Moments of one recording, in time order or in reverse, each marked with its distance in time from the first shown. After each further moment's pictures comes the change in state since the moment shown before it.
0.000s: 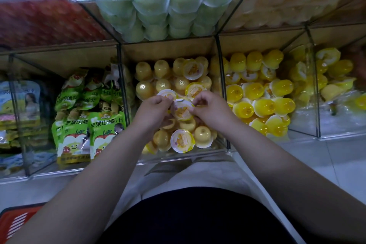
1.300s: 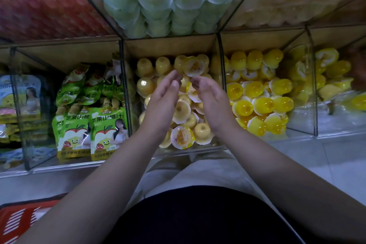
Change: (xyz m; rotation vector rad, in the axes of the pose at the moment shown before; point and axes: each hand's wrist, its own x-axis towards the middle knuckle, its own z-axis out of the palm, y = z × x) left_hand -0.029 0.011 0.018 -0.232 -0.050 0.307; right_hand -0.022 -0.016 0.008 0.374 0.133 -0.210
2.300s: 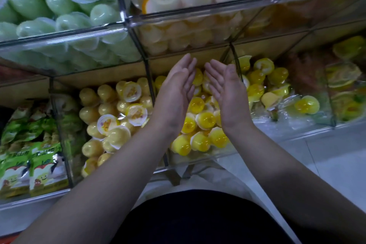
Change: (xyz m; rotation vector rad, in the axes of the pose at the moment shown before) left_hand 0.008 0.053 0.206 -0.195 -0.230 0.015; right_hand 0.024 -0.038 -0.184 0.441 0.180 -0.016
